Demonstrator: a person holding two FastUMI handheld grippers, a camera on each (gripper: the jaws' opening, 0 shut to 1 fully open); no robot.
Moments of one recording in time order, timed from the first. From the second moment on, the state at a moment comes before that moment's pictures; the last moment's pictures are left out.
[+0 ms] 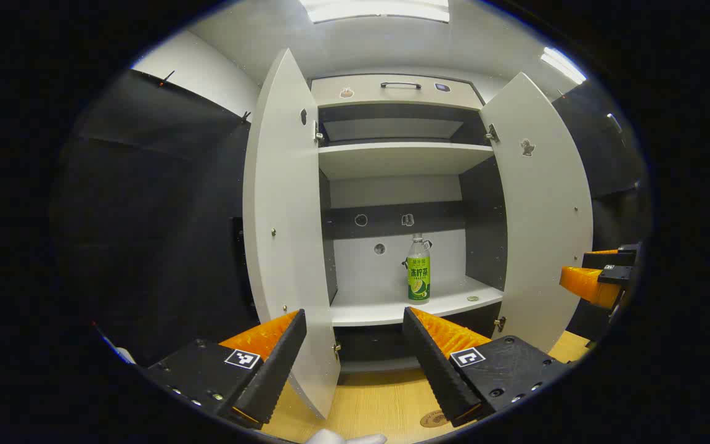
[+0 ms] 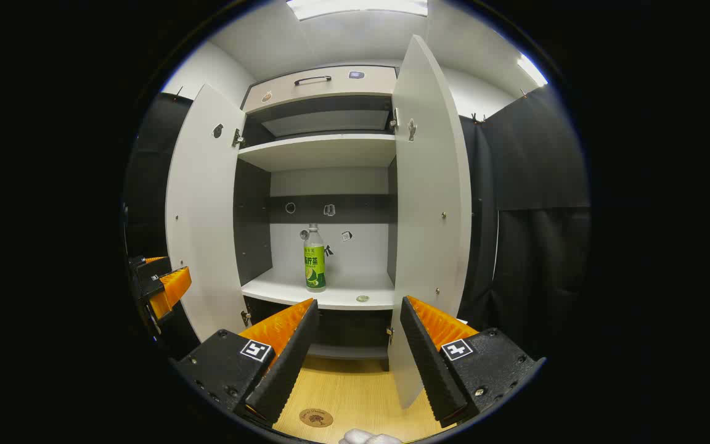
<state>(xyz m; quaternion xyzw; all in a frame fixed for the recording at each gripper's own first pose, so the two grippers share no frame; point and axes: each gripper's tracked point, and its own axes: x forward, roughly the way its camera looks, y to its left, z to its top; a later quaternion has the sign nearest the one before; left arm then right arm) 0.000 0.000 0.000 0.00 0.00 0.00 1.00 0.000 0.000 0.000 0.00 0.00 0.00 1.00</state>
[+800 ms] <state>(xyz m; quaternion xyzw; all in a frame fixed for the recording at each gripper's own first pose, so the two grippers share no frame) 0.044 -0.014 -0.001 -0.01 -0.01 -0.01 1.00 0.020 -0.002 -0.001 0.00 0.00 0.01 1.00</state>
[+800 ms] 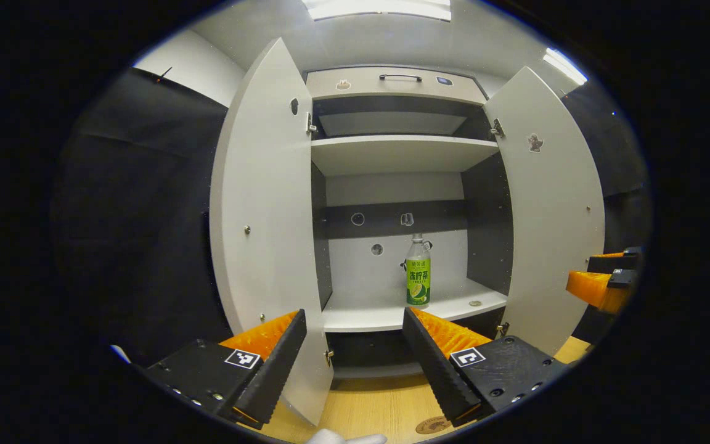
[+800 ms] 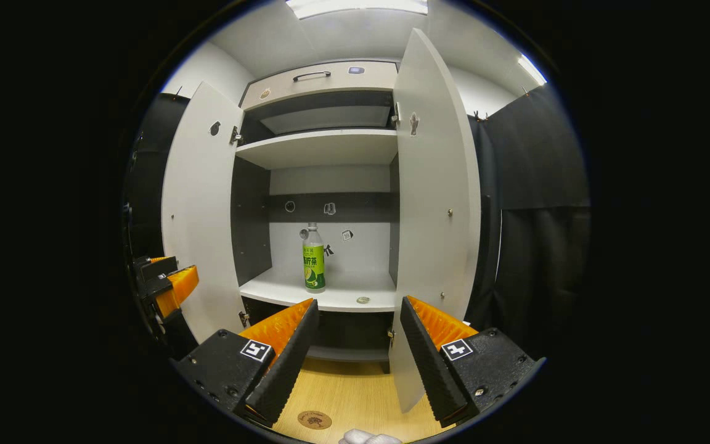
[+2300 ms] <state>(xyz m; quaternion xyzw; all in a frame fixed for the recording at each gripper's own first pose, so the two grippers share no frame) 0.382 -0.153 -0.028 -0.01 -0.01 -0.04 1.00 0.018 -0.005 -0.004 -0.05 0.05 -0.04 1.00</state>
